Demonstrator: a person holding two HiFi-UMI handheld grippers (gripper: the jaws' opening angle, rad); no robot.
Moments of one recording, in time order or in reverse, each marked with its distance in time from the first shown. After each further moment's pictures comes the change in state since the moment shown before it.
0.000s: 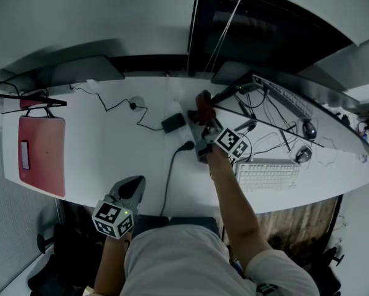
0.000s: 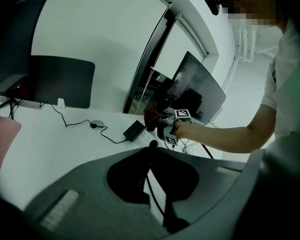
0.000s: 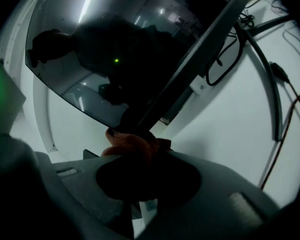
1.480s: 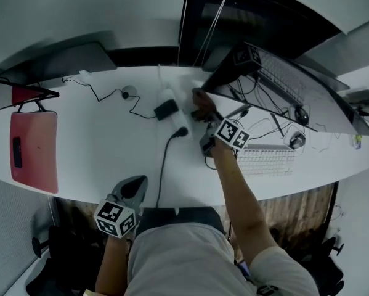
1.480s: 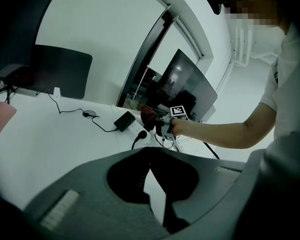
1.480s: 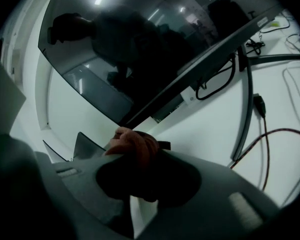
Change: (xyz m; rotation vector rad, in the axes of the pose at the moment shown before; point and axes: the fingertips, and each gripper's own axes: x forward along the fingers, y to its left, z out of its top) left arm -0.008 -0.030 -0.043 -0.023 -0.006 -0.073; right arm -0.040 -0.027 -0.004 -0.184 0.062 -0.094
